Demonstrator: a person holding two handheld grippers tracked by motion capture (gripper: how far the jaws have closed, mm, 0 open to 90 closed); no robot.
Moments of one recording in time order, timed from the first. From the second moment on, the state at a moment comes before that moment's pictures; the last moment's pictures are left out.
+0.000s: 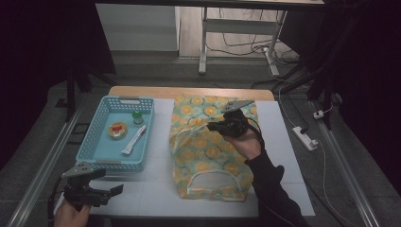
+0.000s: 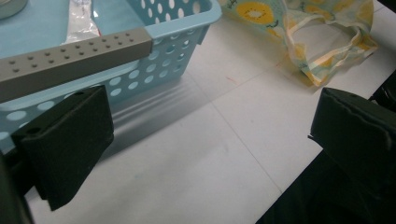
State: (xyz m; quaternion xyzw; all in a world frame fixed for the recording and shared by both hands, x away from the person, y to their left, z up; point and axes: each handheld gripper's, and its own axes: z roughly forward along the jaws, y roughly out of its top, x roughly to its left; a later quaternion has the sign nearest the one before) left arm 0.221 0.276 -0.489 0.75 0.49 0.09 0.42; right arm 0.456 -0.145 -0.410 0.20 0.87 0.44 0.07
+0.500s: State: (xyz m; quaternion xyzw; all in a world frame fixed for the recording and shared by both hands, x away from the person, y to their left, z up) left arm 0.238 0.286 -0.474 0.75 0.49 0.10 0.43; right arm 0.458 -0.147 -0.408 0.20 0.87 0.44 0.07
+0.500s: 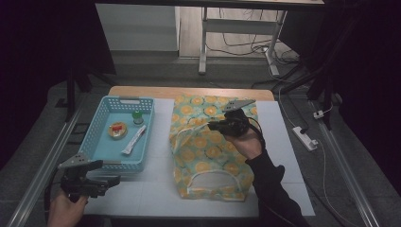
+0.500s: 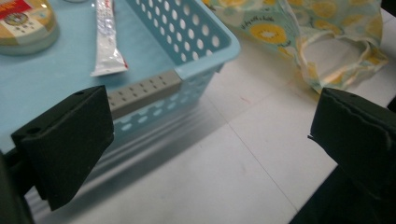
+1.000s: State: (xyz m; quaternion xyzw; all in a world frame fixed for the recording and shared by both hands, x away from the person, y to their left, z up) left arm 0.273 0.294 -0.476 0.75 0.50 0.11 0.43; right arm 0.458 -0.149 -0.407 0.21 0.87 0.45 0.08
